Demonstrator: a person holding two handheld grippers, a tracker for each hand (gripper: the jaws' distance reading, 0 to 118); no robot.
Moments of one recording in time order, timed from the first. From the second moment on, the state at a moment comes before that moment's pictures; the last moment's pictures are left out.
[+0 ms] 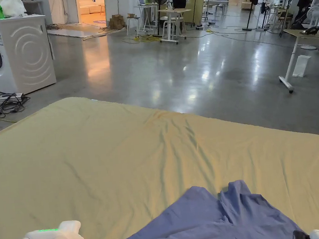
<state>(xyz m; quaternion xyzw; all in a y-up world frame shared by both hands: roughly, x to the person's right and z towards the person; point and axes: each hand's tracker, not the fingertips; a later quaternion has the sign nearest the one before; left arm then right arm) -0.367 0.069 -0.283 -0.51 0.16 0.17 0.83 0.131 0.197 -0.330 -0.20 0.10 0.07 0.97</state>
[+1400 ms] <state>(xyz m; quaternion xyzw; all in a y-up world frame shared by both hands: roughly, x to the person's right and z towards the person) -0.324 0.093 -0.274 -0.46 0.18 0.09 0.86 0.113 0.061 -0.658 -0.51 0.14 0.12 0.84</state>
